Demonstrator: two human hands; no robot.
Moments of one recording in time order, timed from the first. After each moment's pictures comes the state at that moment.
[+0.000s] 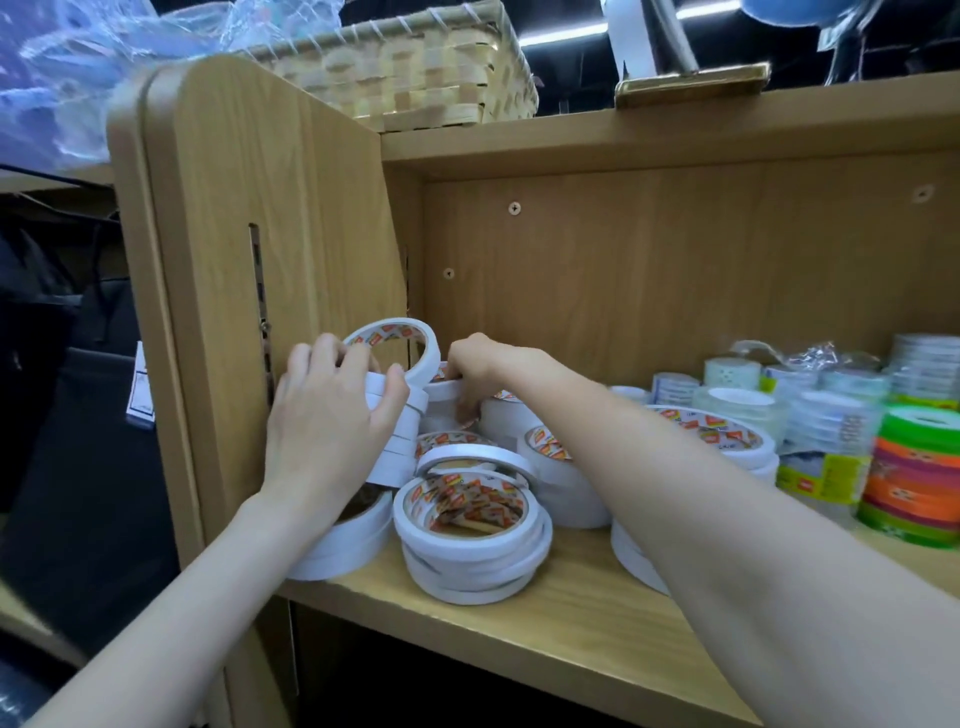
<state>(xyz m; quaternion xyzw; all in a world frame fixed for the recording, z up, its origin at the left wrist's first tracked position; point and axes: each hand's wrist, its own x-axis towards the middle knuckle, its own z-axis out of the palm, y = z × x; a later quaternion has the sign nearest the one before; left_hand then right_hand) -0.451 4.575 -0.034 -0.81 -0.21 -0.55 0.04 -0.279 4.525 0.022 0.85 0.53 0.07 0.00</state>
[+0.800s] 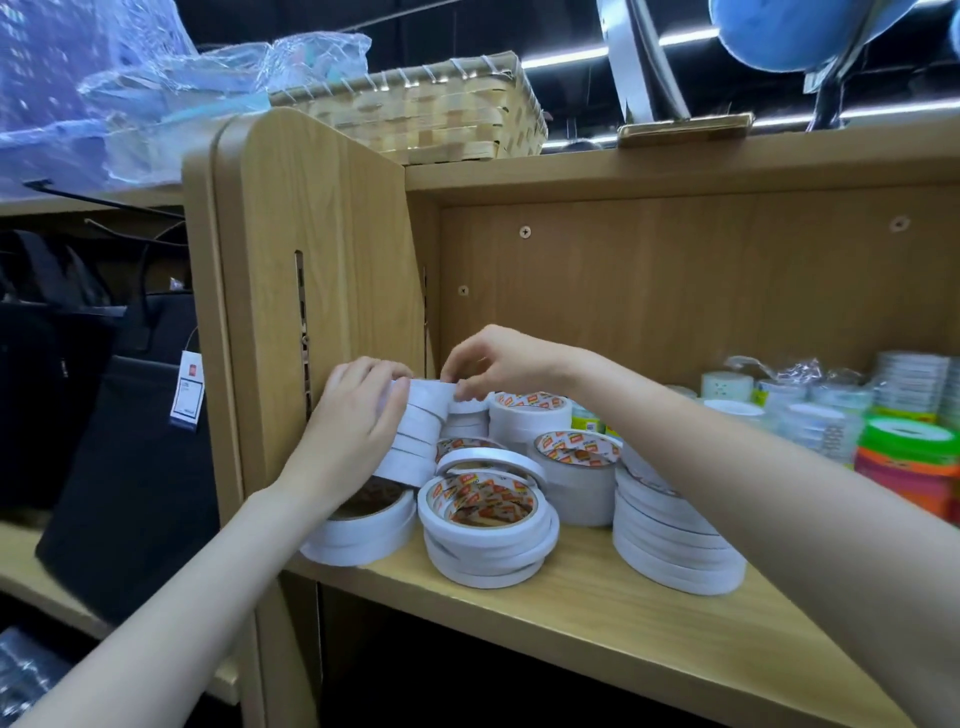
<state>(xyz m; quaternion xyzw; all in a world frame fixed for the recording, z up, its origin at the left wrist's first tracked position) -0.468 4.587 -0.033 -0.86 -0.09 -0.49 -0.11 -0.322 4.468 0.046 0.74 0.64 -0.02 -0.21</state>
